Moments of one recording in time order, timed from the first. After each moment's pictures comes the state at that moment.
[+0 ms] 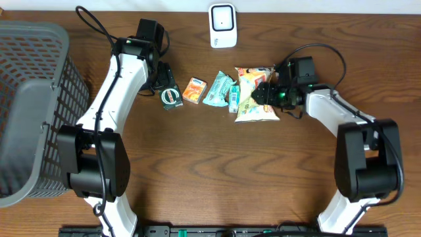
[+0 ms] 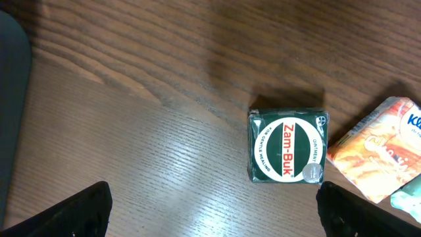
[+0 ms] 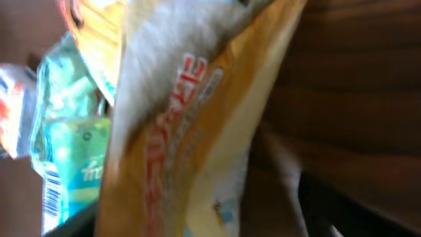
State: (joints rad) left arm -0.17 1.93 1.64 -1.07 -0.20 -0.46; right arm 0.14 1.93 1.14 -0.30 -0.41 0.32
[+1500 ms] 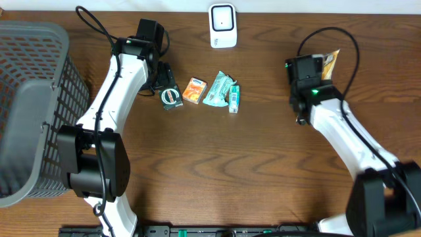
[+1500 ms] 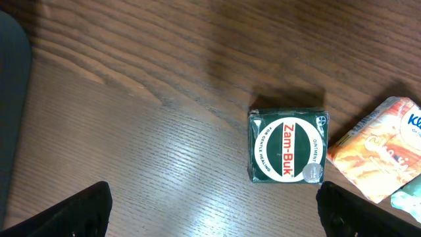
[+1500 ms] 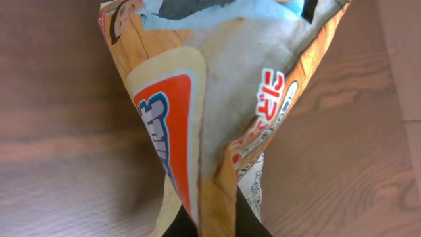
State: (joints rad) left arm -0.17 1.93 1.64 -1.07 -0.20 -0.46; right arm 0.25 1.69 1.13 -0.57 0.64 0.12
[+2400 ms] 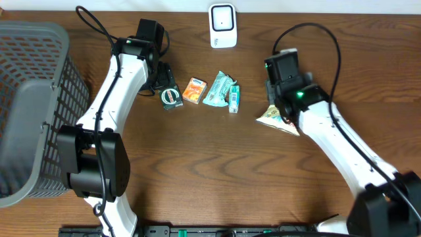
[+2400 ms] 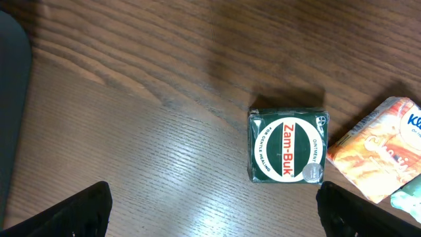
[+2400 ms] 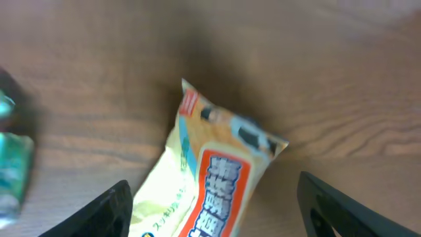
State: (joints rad) left arm -0.17 1.93 1.64 -1.07 -0.20 -0.46; right arm 0.38 1.59 1.21 -0.57 0.49 0.15
